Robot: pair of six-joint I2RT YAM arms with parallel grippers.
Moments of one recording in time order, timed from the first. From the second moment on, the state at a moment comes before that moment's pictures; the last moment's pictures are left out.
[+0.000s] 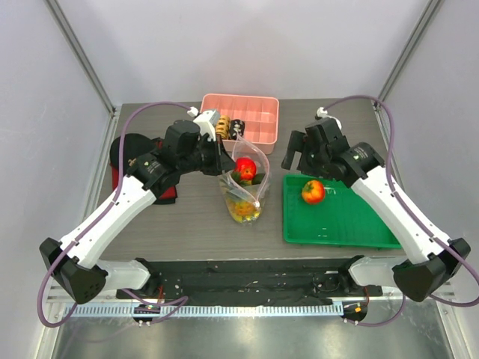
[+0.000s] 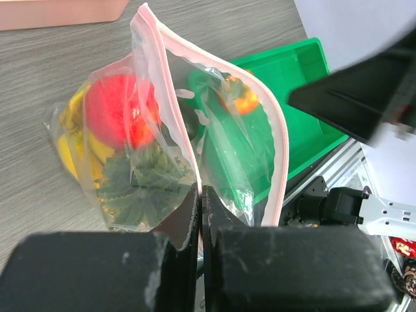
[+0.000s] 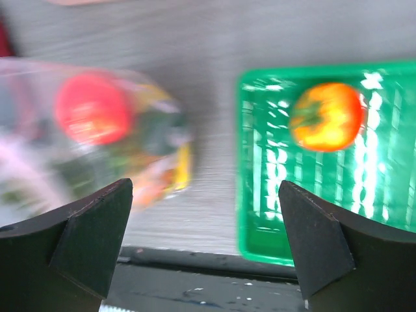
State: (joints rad) left arm -0.66 1.27 1.34 -0.58 0.18 -0.52; right arm 0.52 1.27 1.37 -0.96 0.19 0.67
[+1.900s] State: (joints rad) left arm -0.66 1.26 1.33 -0.59 0.16 -0.53; right arm 0.84 1.55 1.30 -0.38 0.05 0.52
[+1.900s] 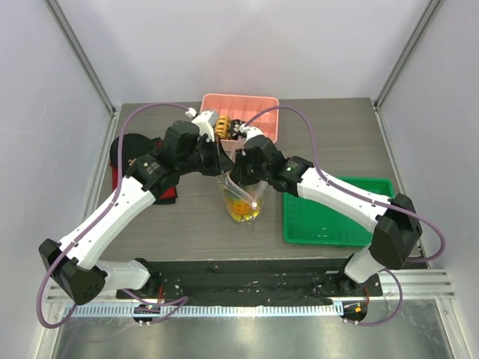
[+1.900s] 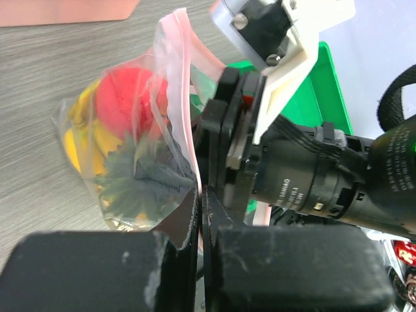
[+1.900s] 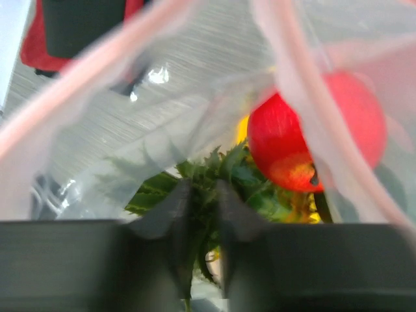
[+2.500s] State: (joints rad) left arm -0.66 1.17 1.33 -0.63 -0.04 -0.53; right arm 0.77 1.34 1.18 -0.37 0.02 0.61
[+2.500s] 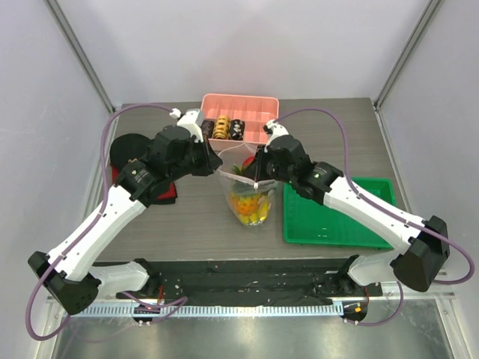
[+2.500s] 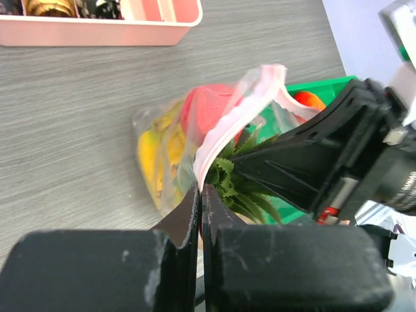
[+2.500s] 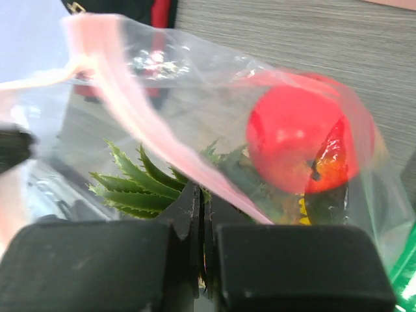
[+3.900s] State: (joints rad) left arm -0.67 1.21 1.25 -0.60 0.06 -0.59; right arm 0.74 1.28 1.40 -0.21 -0.04 0.72
